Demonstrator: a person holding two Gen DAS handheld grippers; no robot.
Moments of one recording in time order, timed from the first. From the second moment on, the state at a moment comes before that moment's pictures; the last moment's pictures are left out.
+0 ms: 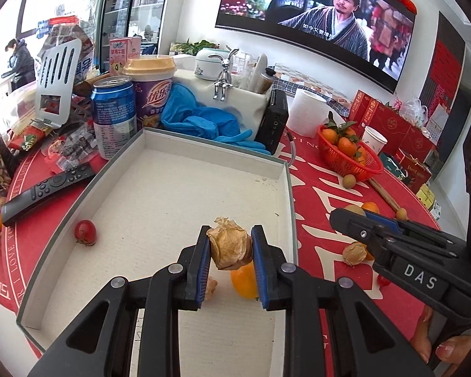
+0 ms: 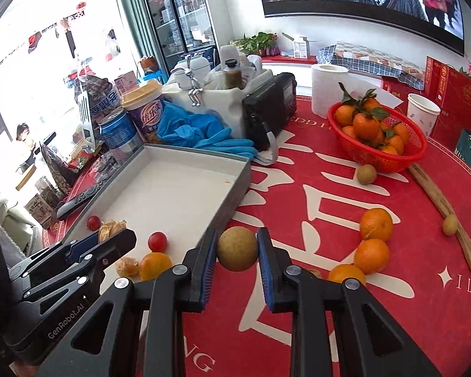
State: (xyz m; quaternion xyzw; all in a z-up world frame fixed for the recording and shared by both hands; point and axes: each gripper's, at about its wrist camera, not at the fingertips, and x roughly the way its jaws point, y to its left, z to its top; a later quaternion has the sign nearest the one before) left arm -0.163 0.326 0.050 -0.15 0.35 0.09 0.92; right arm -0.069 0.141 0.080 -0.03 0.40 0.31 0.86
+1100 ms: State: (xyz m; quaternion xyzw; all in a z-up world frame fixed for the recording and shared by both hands) left arm -0.160 0.368 0.013 -0.16 0.41 0.15 0.89; right arm -0.061 0.226 0.049 -0.04 0.45 0.37 0.81
